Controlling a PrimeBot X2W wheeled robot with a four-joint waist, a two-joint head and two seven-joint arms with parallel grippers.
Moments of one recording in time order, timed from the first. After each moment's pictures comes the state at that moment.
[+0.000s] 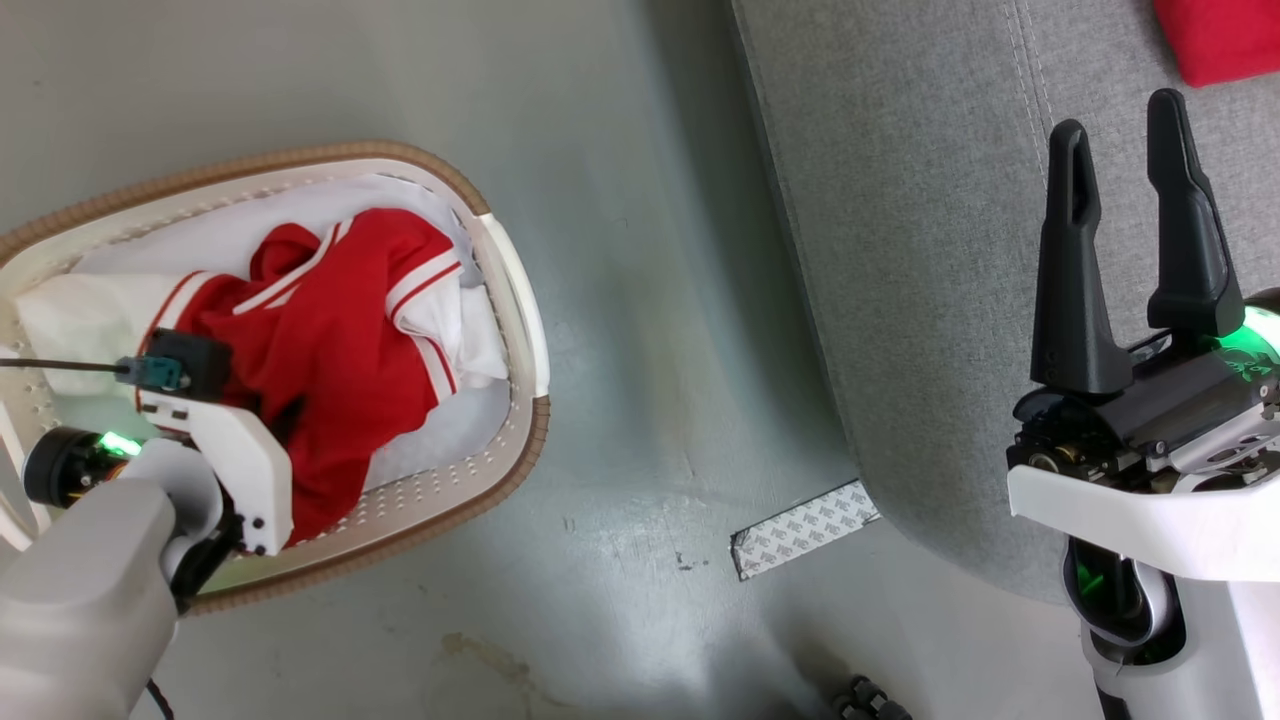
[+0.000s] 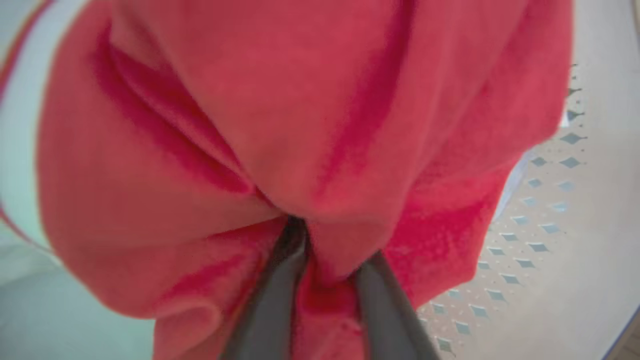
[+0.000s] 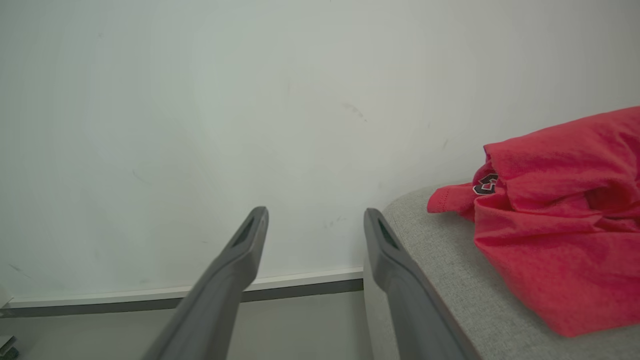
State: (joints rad) left arm -0.88 0.54 -0.95 0.95 -0.84 -0.13 -0.01; right arm -0.47 -0.05 0.21 -0.20 0.46 0.13 -0.26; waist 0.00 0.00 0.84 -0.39
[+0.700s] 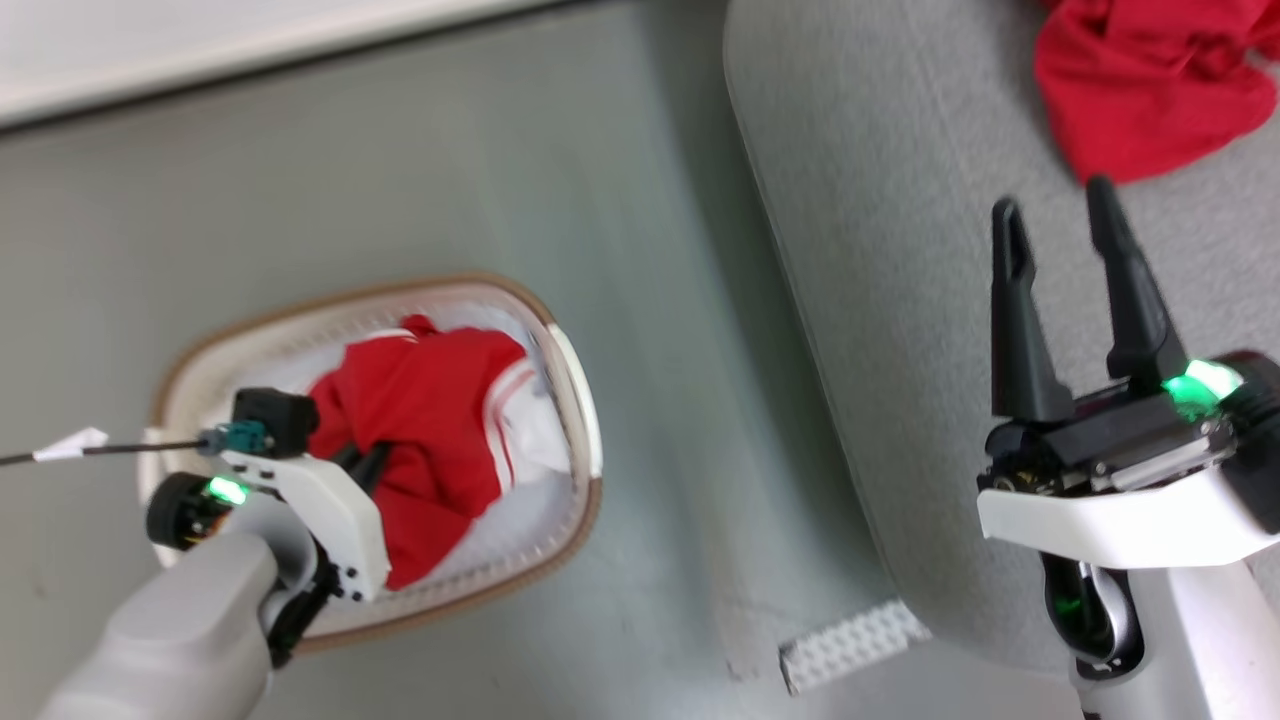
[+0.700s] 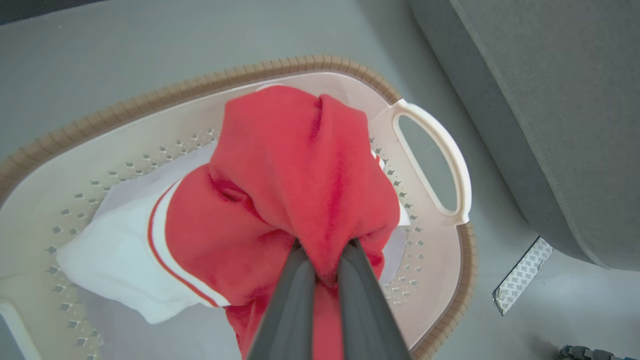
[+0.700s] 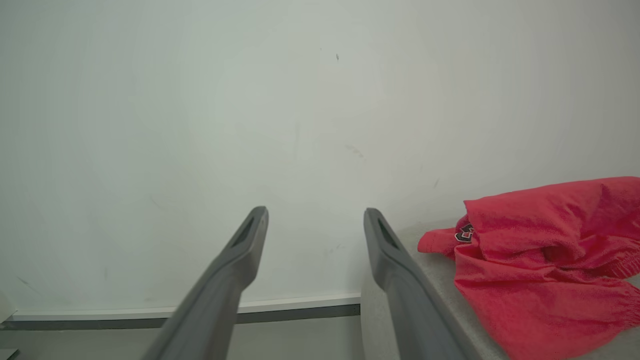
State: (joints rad) left arm -0.84 0.45 -1.11 0.93 -1.01 -0.13 -0.23; right arm -0.43 -0.05 0.19 -0.05 0.38 0.13 -0.26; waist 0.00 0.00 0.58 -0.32
